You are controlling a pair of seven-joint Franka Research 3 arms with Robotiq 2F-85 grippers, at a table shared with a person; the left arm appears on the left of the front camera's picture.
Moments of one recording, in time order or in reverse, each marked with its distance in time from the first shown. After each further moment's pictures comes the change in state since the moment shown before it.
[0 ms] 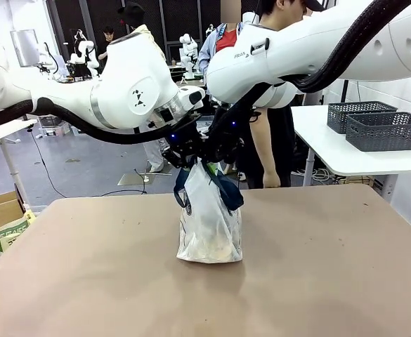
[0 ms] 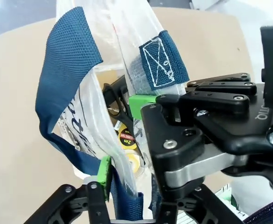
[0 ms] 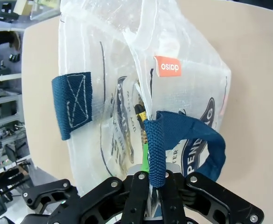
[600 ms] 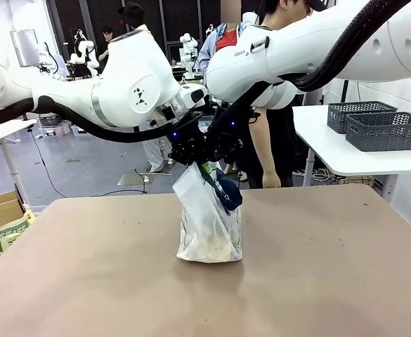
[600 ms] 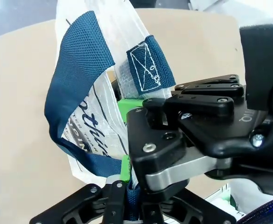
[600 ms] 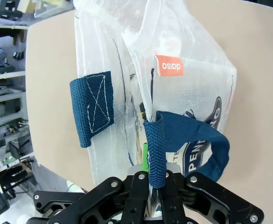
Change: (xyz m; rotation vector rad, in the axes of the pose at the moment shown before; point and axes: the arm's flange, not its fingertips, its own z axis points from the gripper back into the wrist) left arm 0.000 -0.005 0.002 -0.004 -0.004 -0.004; right arm 0.000 0.001 -0.001 0.025 0.009 -0.002
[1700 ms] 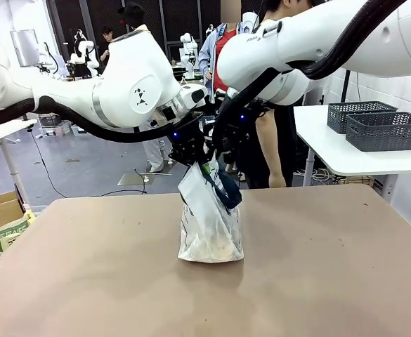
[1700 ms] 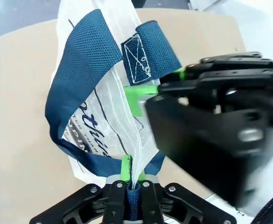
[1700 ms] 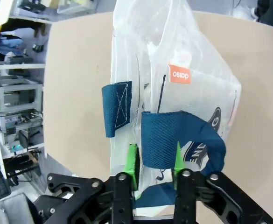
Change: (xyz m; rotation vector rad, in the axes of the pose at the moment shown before) left arm 0.000 -0.001 -0.001 -0.001 0.000 -0.002; right arm 0.011 -0.023 0.024 0.117 -0.044 0.073
